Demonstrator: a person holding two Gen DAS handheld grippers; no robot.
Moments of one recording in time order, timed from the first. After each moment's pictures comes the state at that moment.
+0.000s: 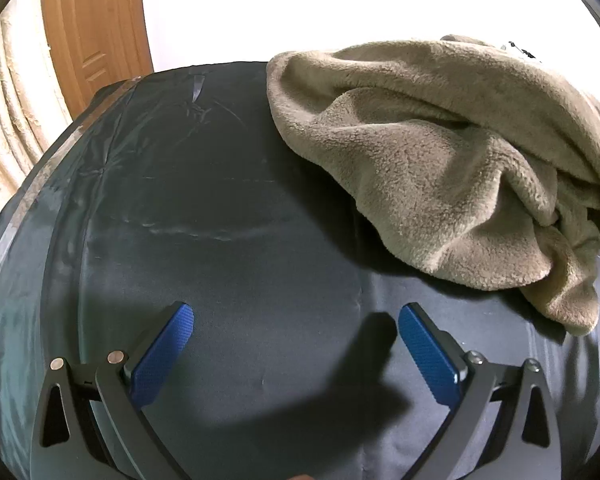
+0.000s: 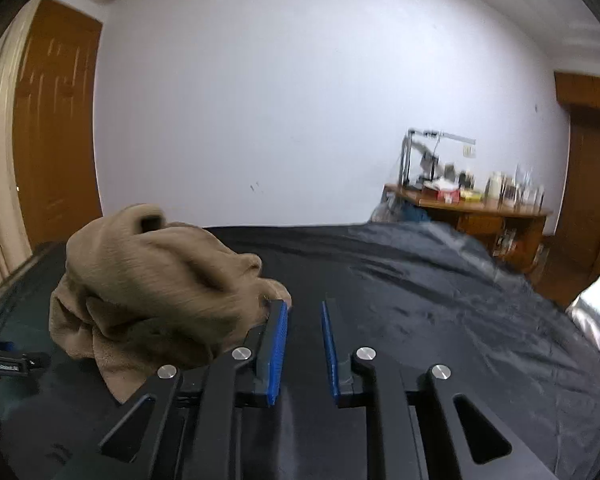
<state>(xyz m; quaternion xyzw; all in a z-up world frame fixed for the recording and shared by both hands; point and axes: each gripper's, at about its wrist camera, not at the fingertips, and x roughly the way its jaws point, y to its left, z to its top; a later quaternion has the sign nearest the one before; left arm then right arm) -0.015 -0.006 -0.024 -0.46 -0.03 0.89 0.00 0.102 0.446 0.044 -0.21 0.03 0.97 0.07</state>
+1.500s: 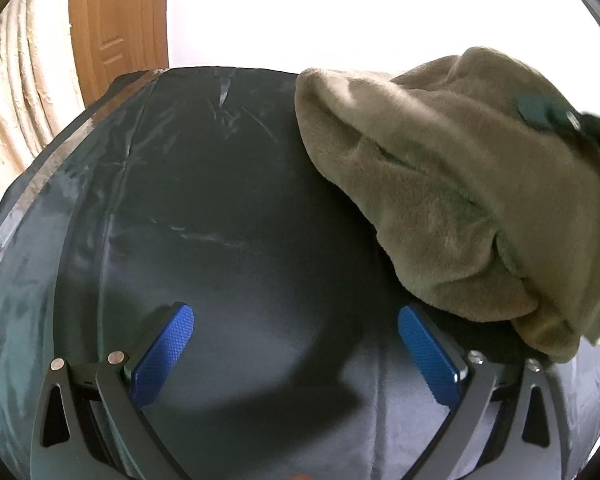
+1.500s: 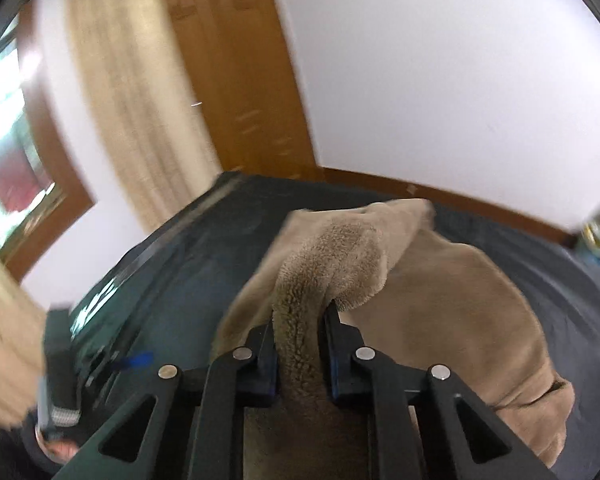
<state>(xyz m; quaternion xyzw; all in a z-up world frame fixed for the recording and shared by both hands) -0.015 -0.042 -0.015 -0.45 -0.08 0.89 0.00 -0.071 0.263 0.077 -0.35 -0.05 0.87 -0.34</state>
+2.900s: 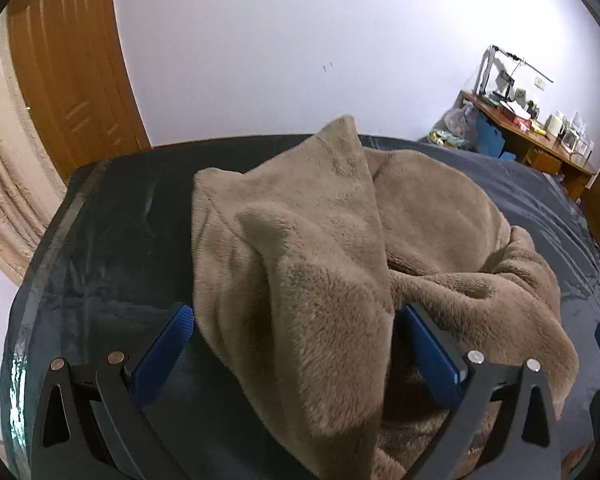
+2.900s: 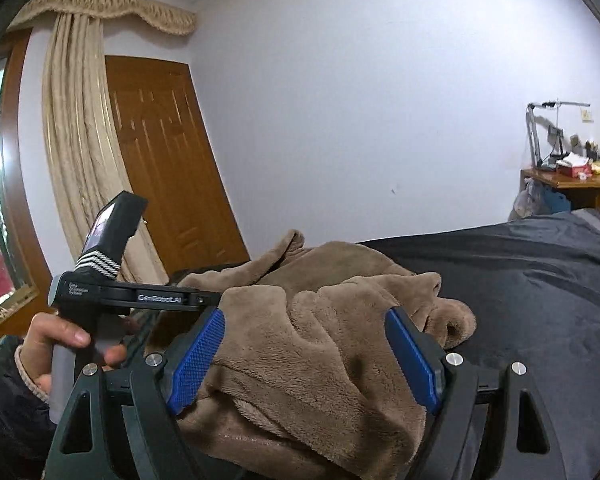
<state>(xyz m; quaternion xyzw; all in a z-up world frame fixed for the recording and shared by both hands) -0.076 0.056 0.062 -0.44 0.01 0.90 0.02 0.076 0.387 0.050 -0.19 0.10 0.96 -0.17</state>
